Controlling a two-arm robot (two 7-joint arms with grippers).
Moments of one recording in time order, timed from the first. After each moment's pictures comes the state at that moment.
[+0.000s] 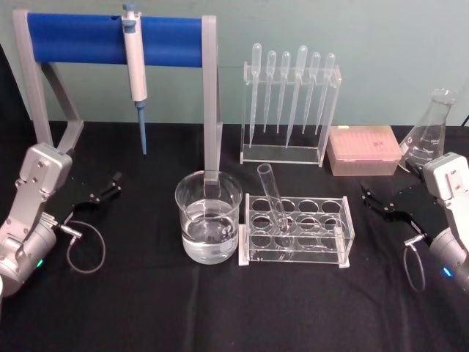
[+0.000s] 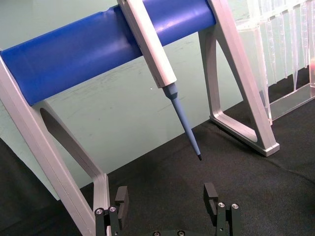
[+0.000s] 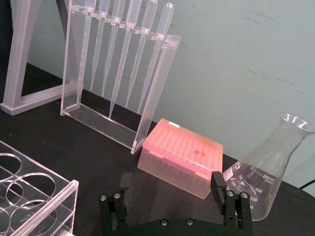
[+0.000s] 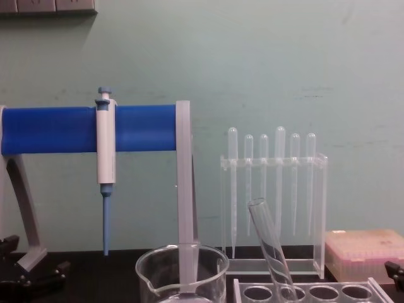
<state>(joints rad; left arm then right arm) -0.20 0.60 0.45 -1.41 -0.25 -0.12 0.03 0.20 0.60 -0.45 -1.41 0.25 -0.12 -0.03</state>
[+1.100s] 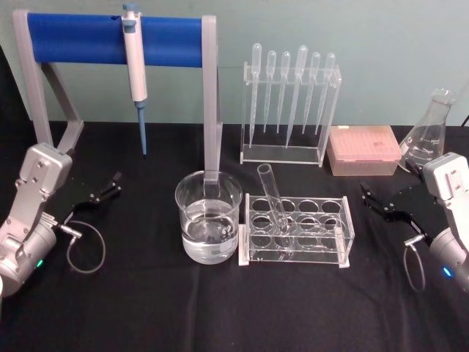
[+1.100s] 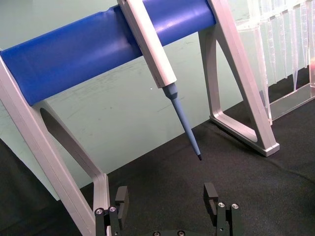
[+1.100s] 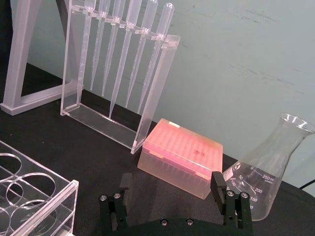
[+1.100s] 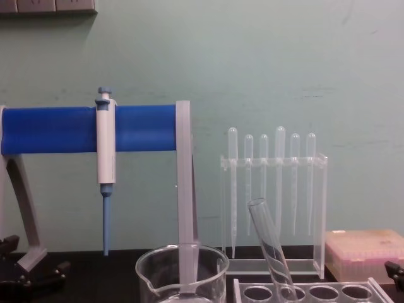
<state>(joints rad) -0.20 0.60 0.45 -1.41 -0.25 -0.12 0.03 0.20 0.60 -0.45 -1.41 0.25 -0.12 -0.03</state>
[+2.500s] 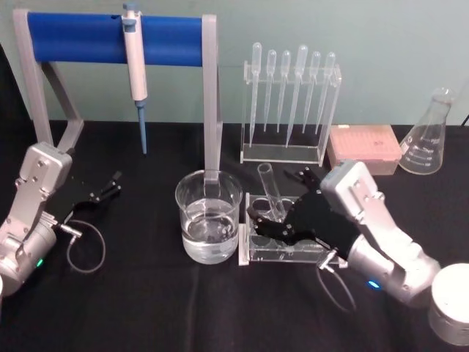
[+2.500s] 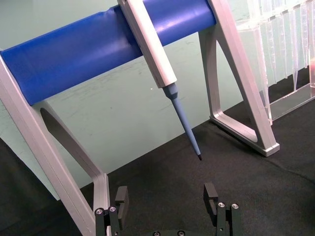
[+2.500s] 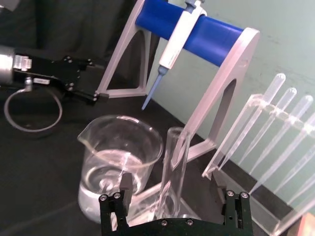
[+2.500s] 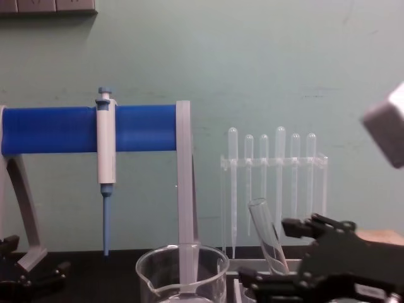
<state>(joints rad) -0.20 0.60 0.45 -1.41 -0.25 -0.12 0.03 0.19 0.55 -0.54 -1.70 0.15 0.02 0.24</state>
